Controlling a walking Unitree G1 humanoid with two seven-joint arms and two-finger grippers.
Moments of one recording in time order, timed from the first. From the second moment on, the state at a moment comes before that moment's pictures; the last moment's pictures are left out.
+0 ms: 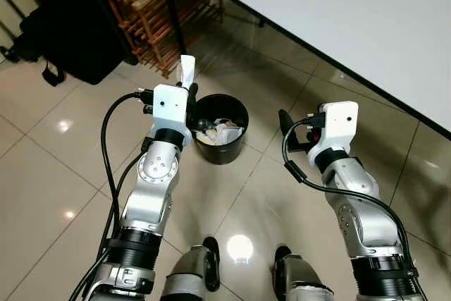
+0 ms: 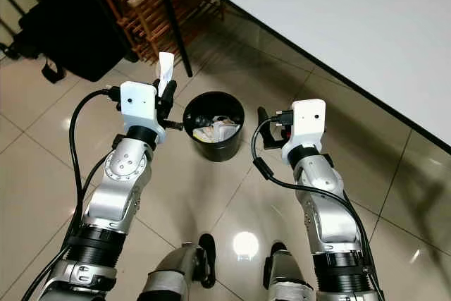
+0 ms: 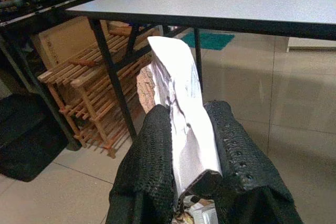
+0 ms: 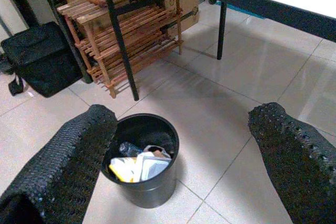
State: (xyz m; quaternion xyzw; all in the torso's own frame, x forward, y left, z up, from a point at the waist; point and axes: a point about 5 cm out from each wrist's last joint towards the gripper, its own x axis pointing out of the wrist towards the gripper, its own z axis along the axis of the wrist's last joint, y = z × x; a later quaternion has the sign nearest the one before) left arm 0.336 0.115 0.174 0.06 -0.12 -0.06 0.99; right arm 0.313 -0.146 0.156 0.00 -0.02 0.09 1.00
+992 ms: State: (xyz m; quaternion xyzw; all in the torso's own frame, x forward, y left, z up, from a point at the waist) left arm 0.326 0.117 0.160 0.06 -0.10 -0.06 0.99; right arm 0.305 -0.145 0.144 0.01 0.00 0.09 1.00
